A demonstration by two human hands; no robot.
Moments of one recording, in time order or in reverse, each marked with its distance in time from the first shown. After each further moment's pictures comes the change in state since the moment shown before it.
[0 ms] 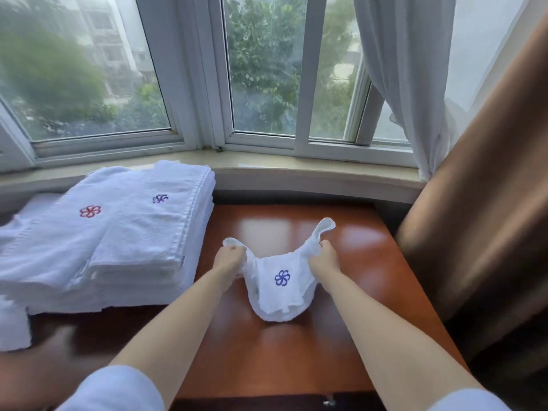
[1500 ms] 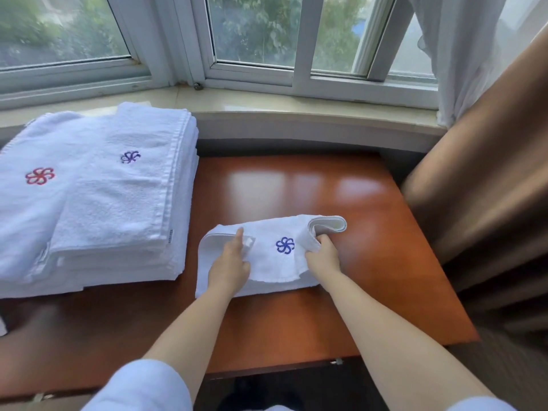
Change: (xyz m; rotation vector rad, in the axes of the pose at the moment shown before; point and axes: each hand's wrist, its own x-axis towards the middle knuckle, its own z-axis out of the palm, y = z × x) left_hand 0.042 -0.115 0.011 0.817 -0.078 0.288; right_hand -0.008 0.056 0.044 -0.074 0.007 0.137
